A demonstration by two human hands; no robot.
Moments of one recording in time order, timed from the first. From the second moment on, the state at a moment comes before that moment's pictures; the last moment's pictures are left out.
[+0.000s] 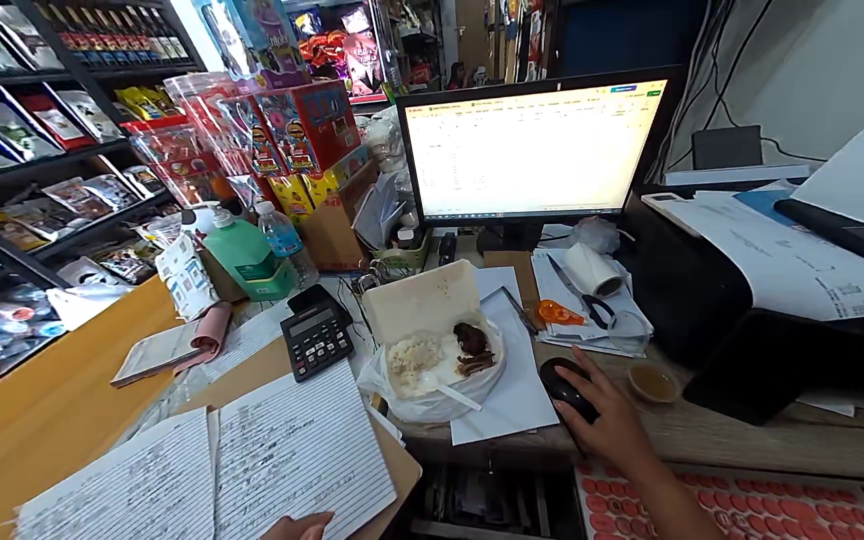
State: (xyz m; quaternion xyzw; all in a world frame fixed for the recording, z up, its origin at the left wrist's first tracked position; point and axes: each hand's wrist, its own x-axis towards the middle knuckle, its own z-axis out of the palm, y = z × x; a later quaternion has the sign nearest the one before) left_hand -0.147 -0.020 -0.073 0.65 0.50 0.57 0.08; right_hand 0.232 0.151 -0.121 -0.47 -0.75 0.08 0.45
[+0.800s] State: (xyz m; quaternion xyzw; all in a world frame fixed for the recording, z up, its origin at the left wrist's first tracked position) left_hand -0.141 -0.023 -0.076 0.64 0.54 0.55 0.06; right_hand 0.233 0.150 -0.121 -0.46 -0.76 0.09 0.44
